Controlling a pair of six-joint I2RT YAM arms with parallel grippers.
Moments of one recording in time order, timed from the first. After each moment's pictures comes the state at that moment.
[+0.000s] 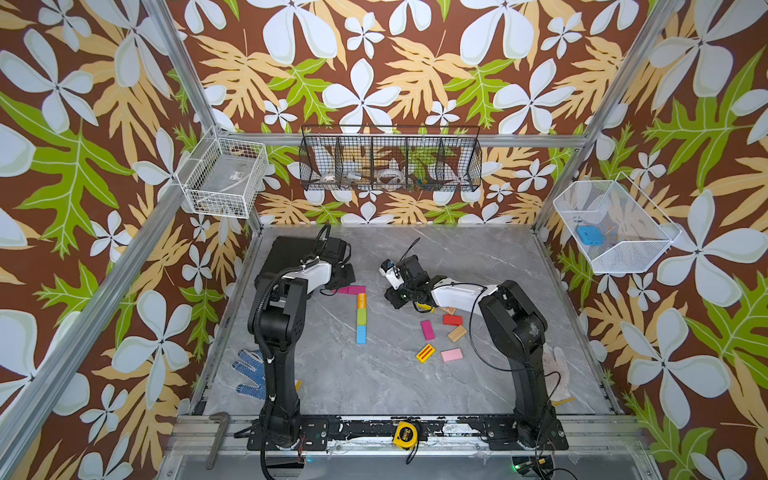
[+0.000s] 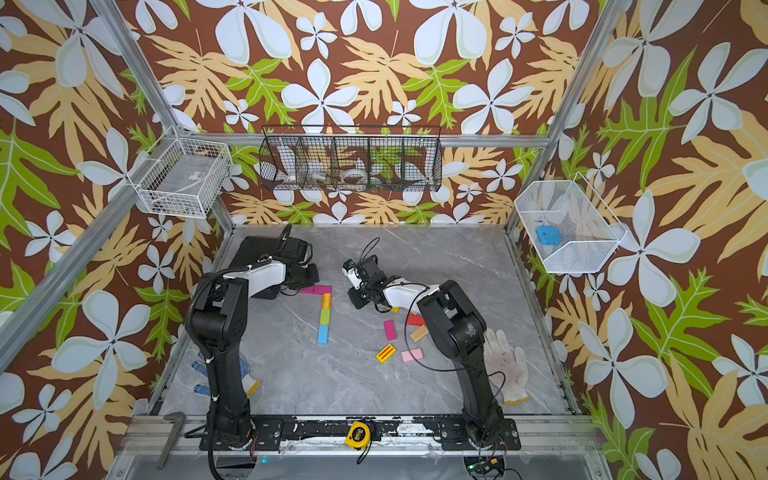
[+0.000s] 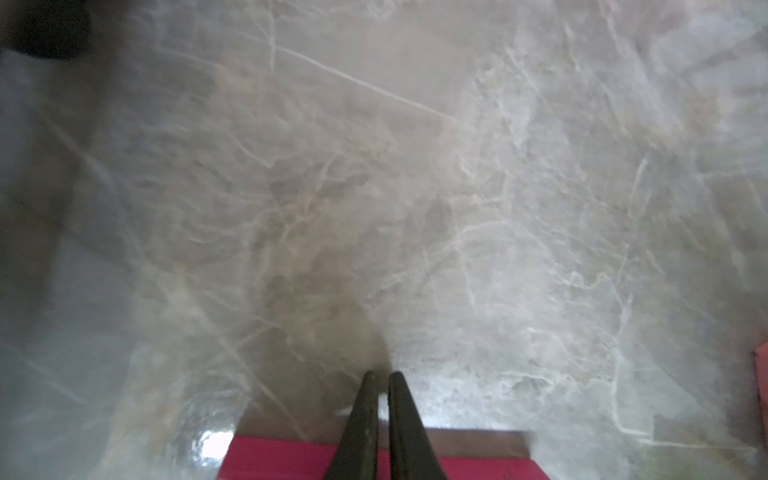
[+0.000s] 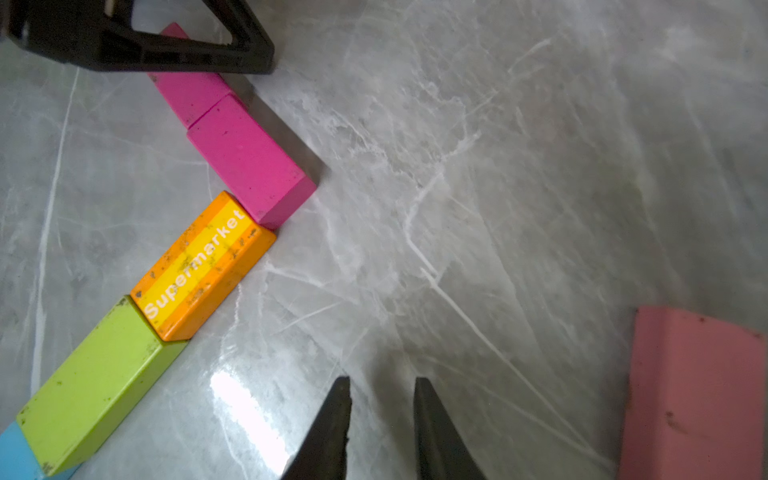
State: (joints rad) left arm -0.21 2.06 1.39 -0.39 0.02 -0.46; right arm 0.64 2.12 1.40 -0.14 -0.14 -0.01
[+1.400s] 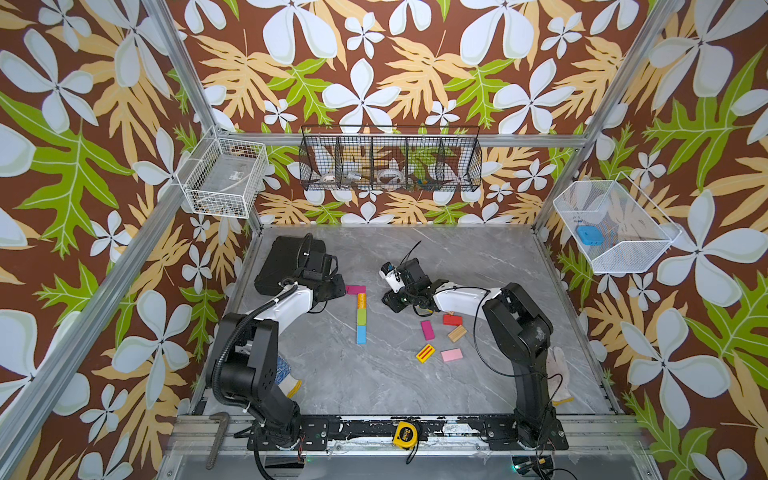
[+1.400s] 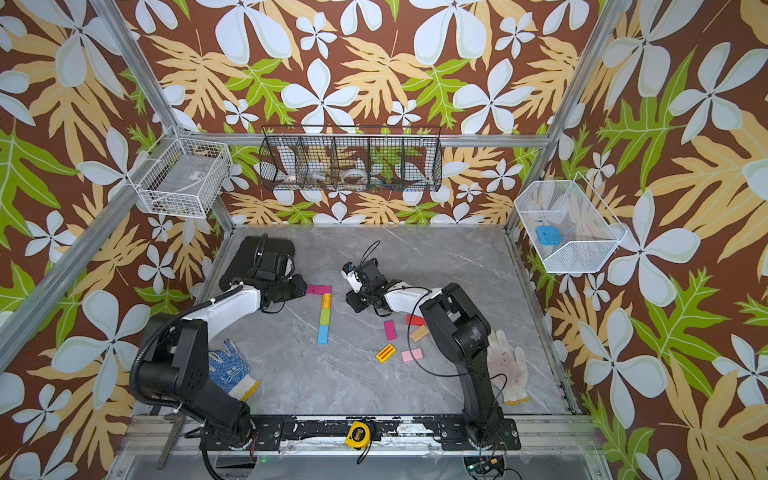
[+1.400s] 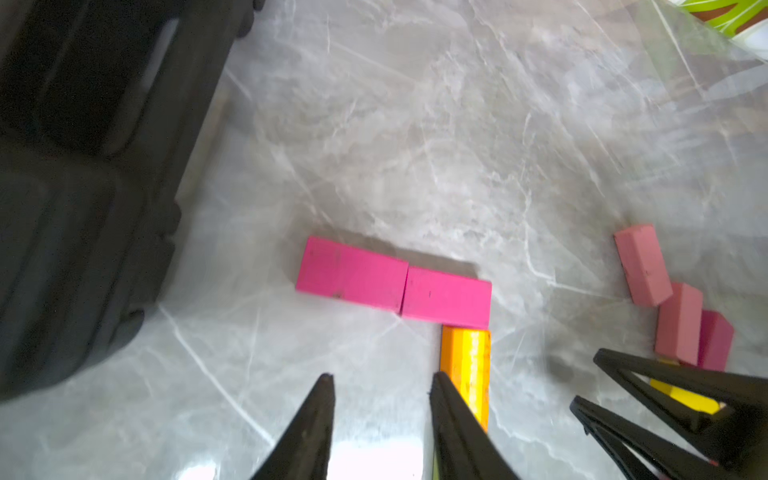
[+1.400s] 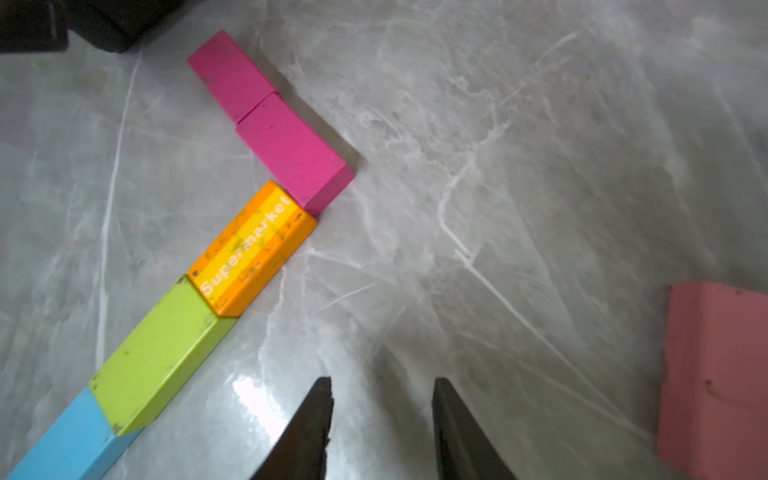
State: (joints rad) left arm -0.20 1.58 0.94 -0.26 0.06 -0.46; right arm 0.67 2.06 1.31 -0.10 -0.17 0.03
